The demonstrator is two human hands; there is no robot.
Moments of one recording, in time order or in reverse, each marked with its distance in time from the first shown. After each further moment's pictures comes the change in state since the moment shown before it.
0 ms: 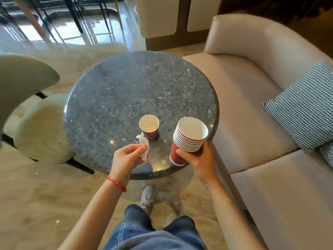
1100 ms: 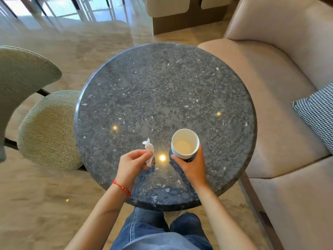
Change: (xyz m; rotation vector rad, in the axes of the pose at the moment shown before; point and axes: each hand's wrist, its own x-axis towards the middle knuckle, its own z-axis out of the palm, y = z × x) left_hand 0.140 0.013 -0.074 -0.009 -0.034 -0.191; right_hand 0.106 0.080 0.134 -0.213 0.125 0.095
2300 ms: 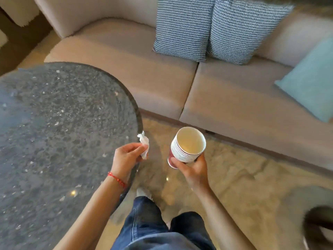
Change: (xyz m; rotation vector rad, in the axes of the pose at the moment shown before) left_hand -0.082 -0.068 0.190 0.565 -0.689 0.034; right_hand -0.204 0.045 -0.161 0.368 0.845 0.235
